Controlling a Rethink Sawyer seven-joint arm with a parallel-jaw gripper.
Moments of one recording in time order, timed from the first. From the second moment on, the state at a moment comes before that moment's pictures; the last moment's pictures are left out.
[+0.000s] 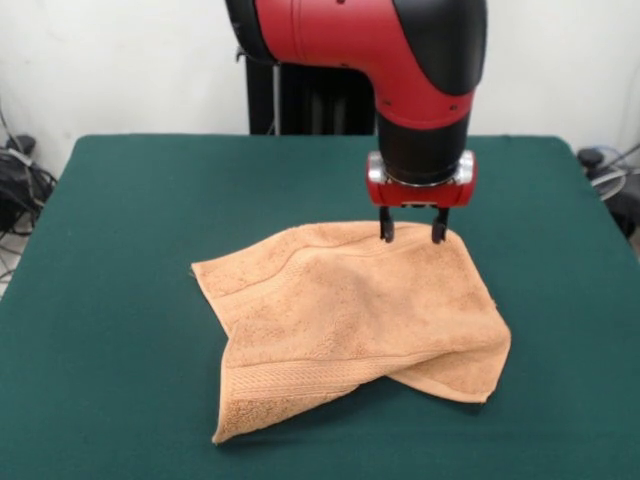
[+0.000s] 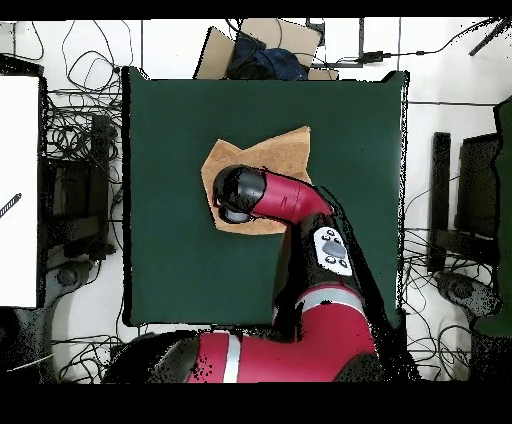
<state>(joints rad) -0.20 -0.49 0.04 1.60 0.09 0.64 1.57</state>
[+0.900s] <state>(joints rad) -0.20 -0.50 0.04 1.65 0.10 0.62 1.57</state>
